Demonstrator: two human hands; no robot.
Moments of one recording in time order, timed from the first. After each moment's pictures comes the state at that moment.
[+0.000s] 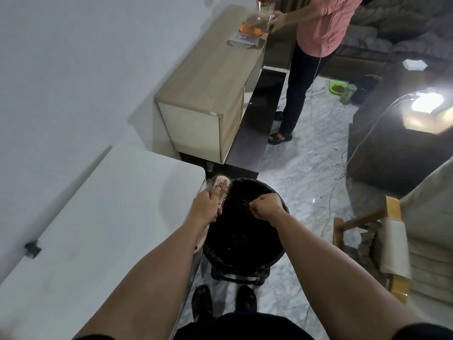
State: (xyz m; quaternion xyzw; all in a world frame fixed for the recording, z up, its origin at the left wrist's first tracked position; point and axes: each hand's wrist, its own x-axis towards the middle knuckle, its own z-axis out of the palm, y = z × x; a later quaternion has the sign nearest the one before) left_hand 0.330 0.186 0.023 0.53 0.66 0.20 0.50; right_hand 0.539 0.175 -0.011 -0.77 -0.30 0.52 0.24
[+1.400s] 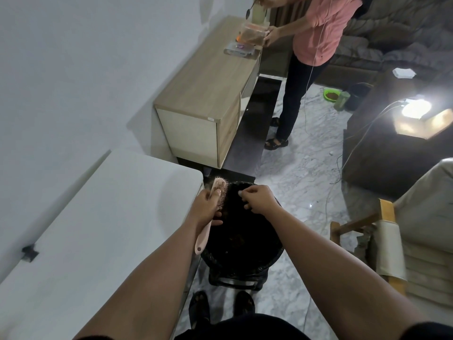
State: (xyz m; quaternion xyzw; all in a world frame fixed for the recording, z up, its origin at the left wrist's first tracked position) left_hand 0.335 0.181 0.029 0.44 0.63 0.25 0.59; right_hand 0.527 0.180 0.026 -0.73 -0.40 0.49 0.27
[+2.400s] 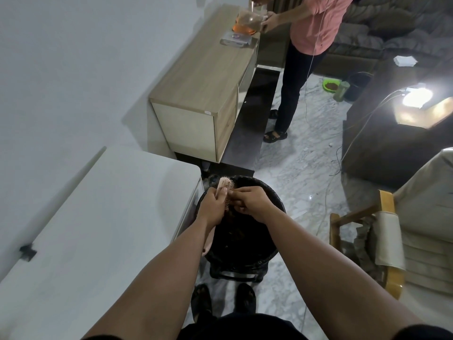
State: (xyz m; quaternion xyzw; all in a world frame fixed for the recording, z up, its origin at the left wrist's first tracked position) left_hand 0.355 0.176 0.006 0.51 0.62 0.23 0.54; right_hand 0.507 0.170 0.018 -0.61 -0.24 0.66 0.36
